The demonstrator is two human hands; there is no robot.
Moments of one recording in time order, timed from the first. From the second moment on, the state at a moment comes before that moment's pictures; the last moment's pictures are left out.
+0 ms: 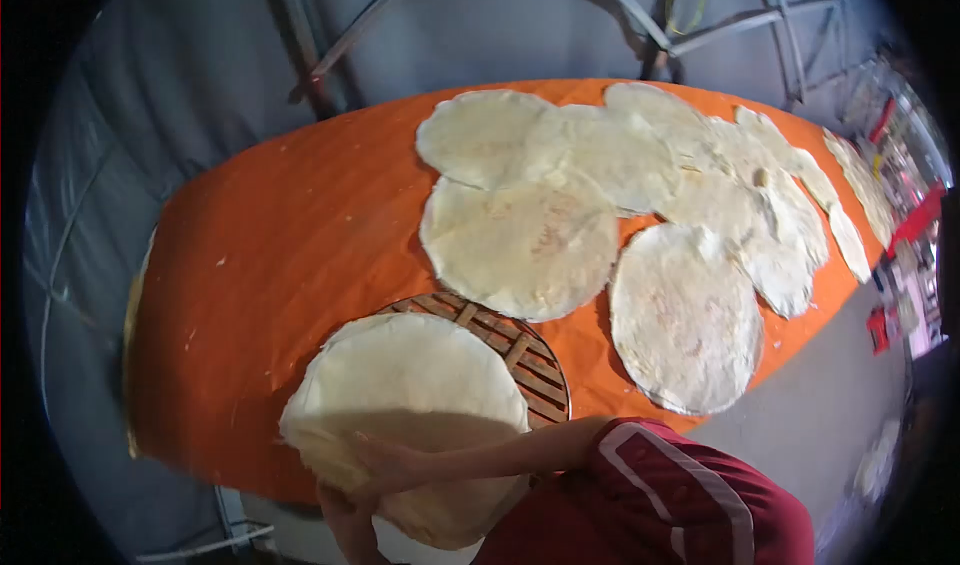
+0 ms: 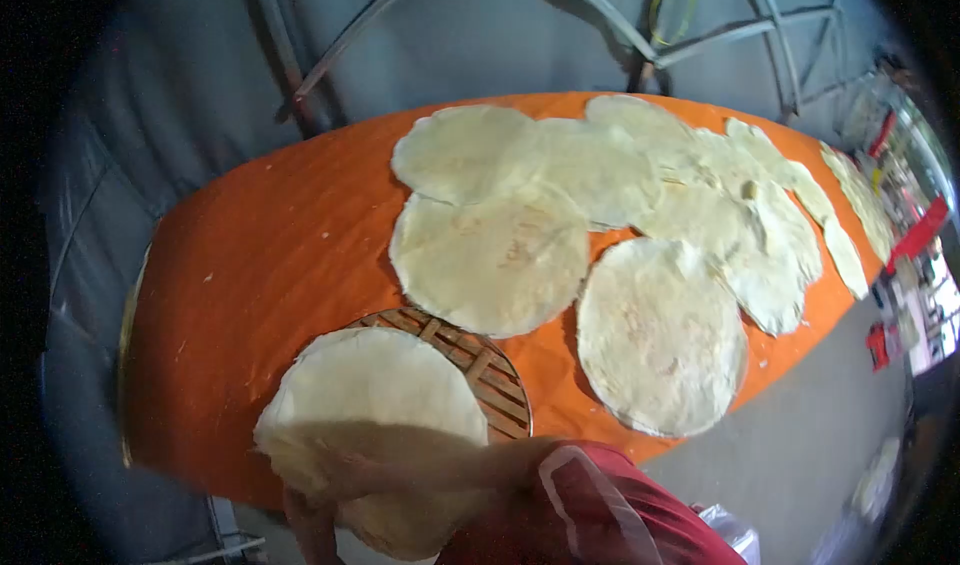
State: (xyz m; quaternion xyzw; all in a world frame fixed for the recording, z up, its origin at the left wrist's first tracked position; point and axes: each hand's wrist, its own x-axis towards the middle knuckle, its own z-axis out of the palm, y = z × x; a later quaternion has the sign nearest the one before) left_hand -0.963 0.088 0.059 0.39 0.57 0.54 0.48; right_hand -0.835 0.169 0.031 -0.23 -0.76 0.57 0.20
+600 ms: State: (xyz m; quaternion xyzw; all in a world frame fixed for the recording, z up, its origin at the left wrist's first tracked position) left_hand -1.004 0.052 0.004 0.45 0.60 0.47 0.46; right_hand -0.858 0.122 0.010 -0.43 -0.68 0.54 0.25
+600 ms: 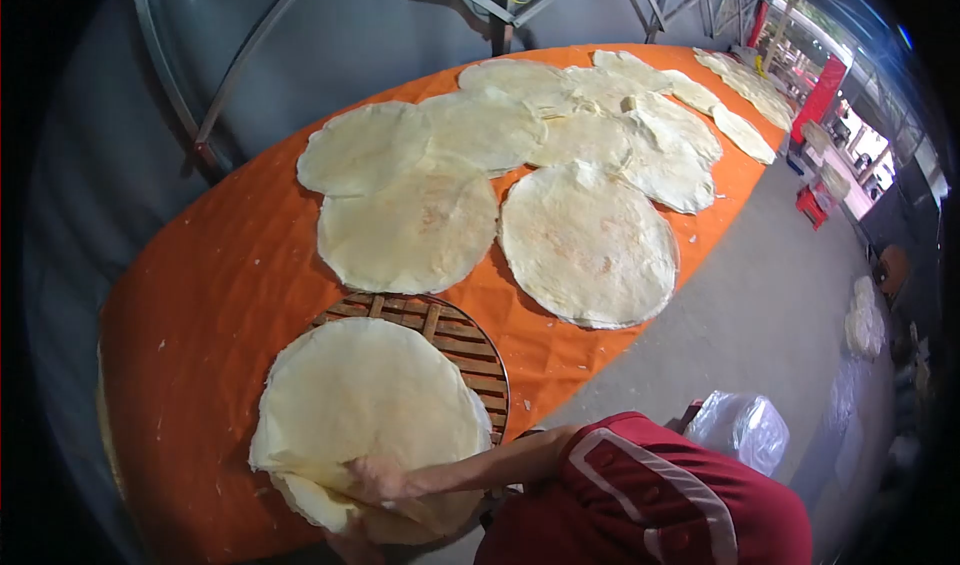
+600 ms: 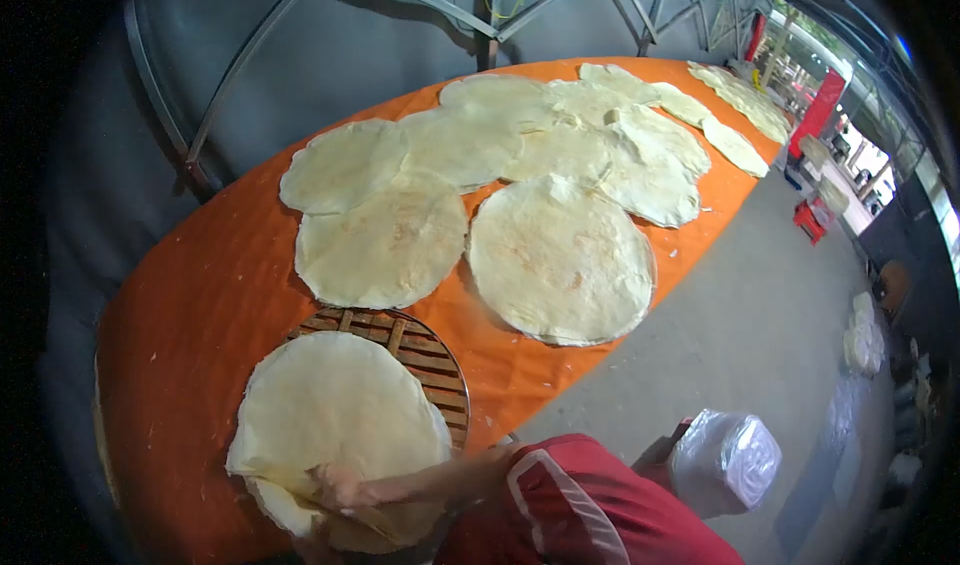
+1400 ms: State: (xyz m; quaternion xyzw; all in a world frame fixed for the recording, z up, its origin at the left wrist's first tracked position) left_hand -1.080 0.093 0.066 0.32 0.42 0.58 0.62; right_hand -0.527 0.200 0.079 -0.76 -0.59 0.04 0.27
